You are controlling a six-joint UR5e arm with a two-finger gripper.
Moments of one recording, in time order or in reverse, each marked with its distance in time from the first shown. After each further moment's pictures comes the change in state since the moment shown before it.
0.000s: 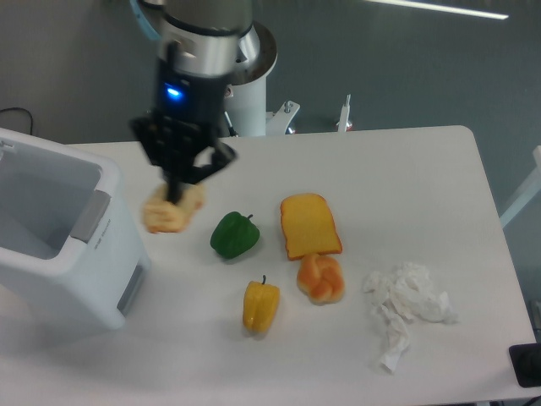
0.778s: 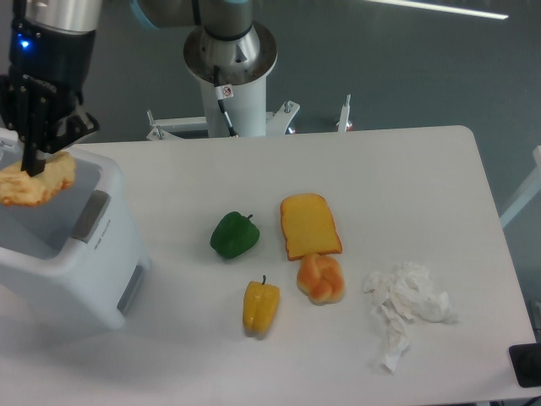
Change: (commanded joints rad) arm -0.140 0.000 -0.032 0.054 -0.028 -0.097
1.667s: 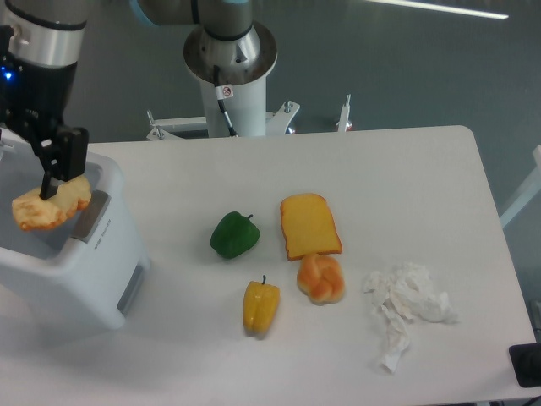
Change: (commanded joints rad) arm -0.061 -0.046 -0.042 0.005 -0.003 -0.006
